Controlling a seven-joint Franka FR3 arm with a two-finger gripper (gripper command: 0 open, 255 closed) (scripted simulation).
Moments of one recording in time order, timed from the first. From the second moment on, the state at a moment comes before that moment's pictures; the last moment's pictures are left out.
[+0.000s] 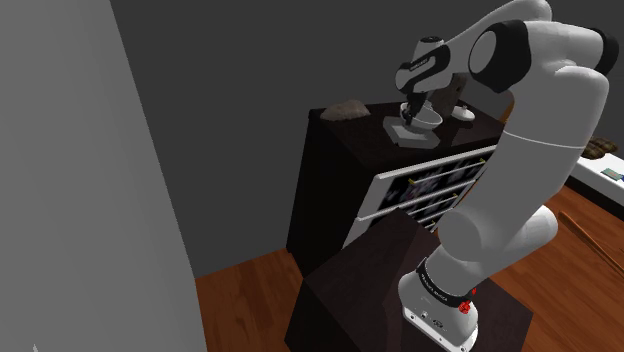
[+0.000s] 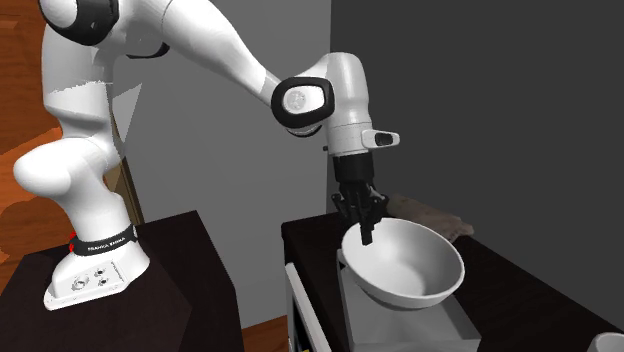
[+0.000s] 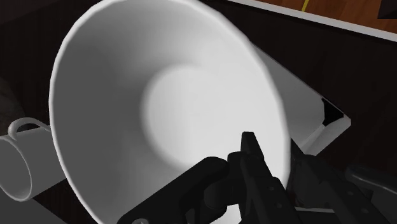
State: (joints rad) arm -0.43 0.30 -0.35 -1.90 -0.23 2.35 -0.63
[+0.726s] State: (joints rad) arm -0.43 0.30 -0.35 -1.90 -0.23 2.36 -0.63
